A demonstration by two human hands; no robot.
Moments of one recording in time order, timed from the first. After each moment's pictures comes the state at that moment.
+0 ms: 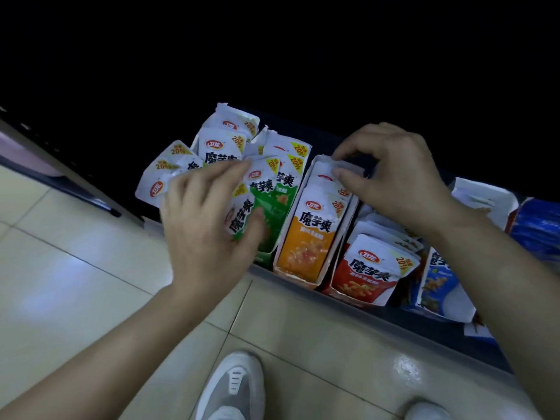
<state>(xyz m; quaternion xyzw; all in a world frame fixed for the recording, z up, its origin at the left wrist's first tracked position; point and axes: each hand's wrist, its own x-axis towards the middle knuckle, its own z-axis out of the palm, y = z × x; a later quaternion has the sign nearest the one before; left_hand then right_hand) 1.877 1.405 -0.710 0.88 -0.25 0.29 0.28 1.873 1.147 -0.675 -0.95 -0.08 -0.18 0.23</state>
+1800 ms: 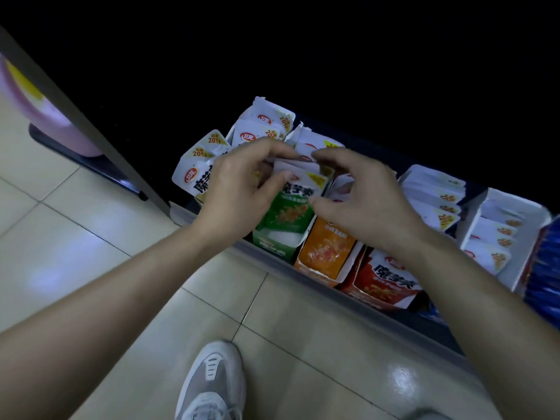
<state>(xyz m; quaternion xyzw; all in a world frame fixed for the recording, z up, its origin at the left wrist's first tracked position) 1.919 1.413 -0.699 0.83 -0.30 0.09 0.47 1.864 1.220 -0.676 -0.93 -0.02 -0.03 0.36</state>
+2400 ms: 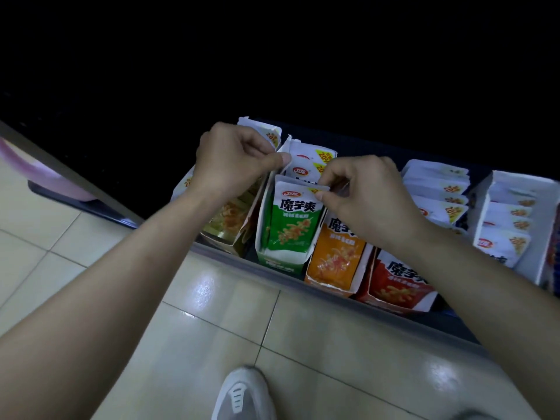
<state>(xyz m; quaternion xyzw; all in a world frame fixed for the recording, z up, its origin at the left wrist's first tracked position) 1.986 1.398 -0.684 0.91 -0.20 0.02 0.37 1.876 1.214 -0.687 -0.94 -0.01 -0.12 0.33</state>
